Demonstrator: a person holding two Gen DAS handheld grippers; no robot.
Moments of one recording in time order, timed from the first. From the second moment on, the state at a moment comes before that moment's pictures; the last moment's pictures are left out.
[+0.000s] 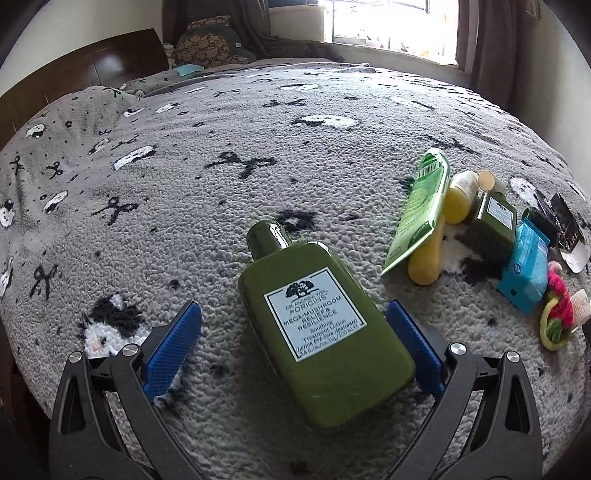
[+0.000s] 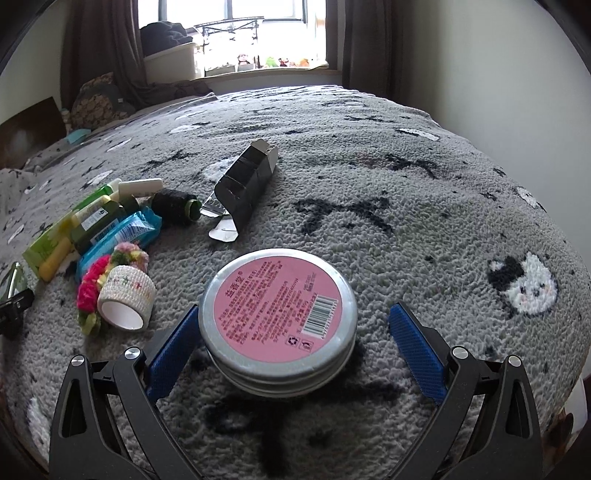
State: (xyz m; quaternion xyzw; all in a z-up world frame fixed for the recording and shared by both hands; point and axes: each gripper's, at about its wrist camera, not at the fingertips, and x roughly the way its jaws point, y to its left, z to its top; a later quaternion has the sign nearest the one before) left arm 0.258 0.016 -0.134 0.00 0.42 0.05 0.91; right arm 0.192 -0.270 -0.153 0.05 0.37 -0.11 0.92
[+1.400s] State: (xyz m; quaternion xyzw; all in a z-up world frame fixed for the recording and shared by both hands) left arm 0.128 0.015 -0.069 0.00 0.33 -0.06 0.94; right arm 0.078 -0.249 -0.079 0.00 0.28 -0.08 0.96
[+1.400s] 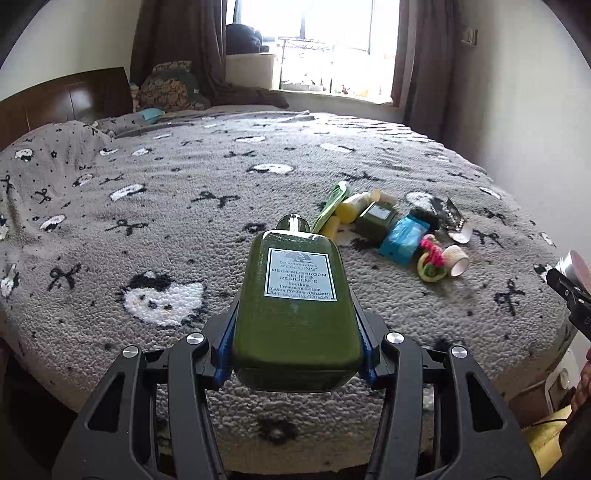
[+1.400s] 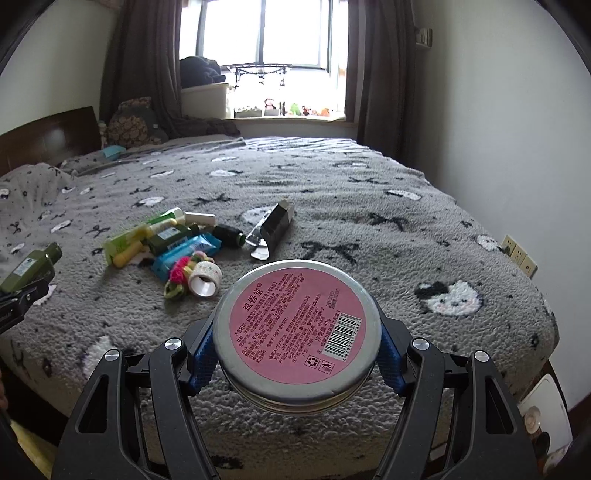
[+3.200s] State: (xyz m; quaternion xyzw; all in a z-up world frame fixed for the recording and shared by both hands) left arm 0.004 0.009 -0.250 0.03 0.54 -0.17 0.82; right arm 0.009 -0.186 -0.232 0.04 0.50 0.10 0.86
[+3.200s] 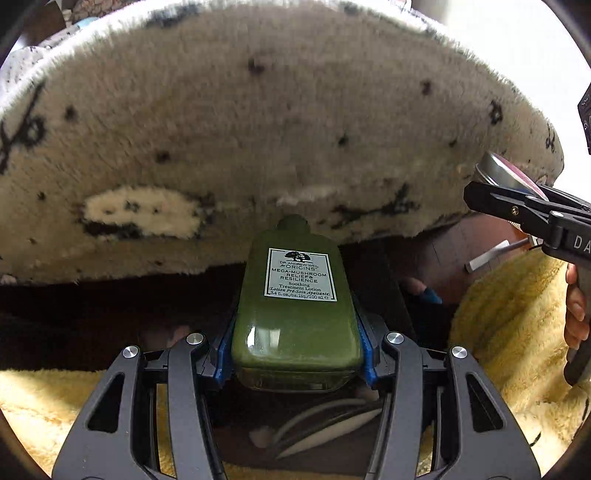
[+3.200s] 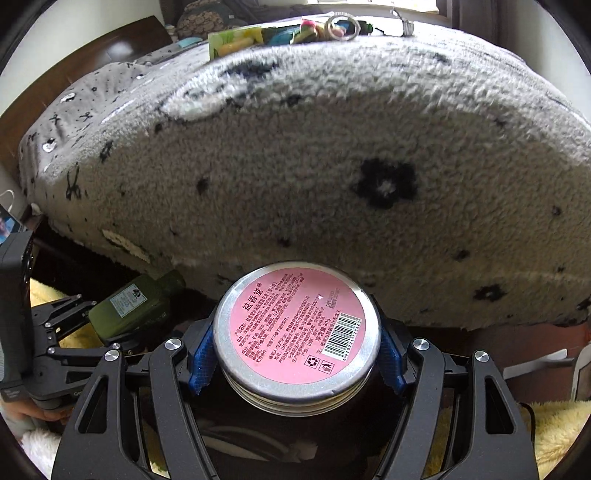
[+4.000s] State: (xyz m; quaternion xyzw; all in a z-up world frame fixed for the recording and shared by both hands) left arm 0.009 0.009 -0.291 0.03 0.59 -0.17 0.79; right arm 0.018 -0.149 -0.292 0.04 0.56 0.14 0.81
